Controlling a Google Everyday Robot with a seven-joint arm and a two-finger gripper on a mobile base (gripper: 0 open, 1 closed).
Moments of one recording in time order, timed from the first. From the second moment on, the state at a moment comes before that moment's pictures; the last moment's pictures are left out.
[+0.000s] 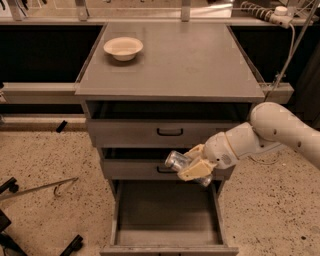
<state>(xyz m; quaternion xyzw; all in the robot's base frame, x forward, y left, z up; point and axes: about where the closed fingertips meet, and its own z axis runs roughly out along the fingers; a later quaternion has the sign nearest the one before) 0.498 -0.083 0.696 -0.55 0.70 0.36 0.26</state>
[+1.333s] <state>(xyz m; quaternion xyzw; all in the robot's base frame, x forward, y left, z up) 0.527 -0.058 0.525 -0.52 0.72 0.32 0.33</state>
